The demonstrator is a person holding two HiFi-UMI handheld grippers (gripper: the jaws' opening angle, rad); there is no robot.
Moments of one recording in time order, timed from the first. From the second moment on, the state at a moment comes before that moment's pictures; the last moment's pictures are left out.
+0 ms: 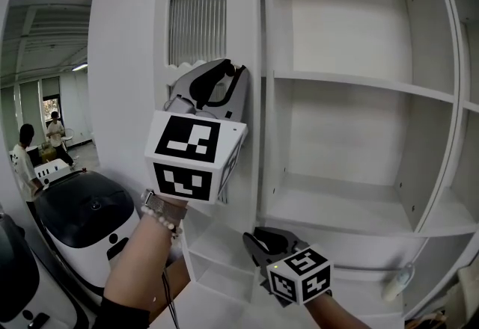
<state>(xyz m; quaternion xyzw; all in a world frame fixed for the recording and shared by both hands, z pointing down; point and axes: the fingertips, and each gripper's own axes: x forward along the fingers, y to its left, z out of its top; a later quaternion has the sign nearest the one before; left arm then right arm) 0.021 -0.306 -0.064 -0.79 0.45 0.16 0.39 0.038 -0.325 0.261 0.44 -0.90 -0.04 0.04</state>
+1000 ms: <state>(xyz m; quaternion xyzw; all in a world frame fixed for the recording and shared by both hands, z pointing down) -0.063 -0.288 0.065 -0.77 0.53 0.12 0.32 0.033 -0.316 0.261 0.44 -0.89 -0.06 0.03</state>
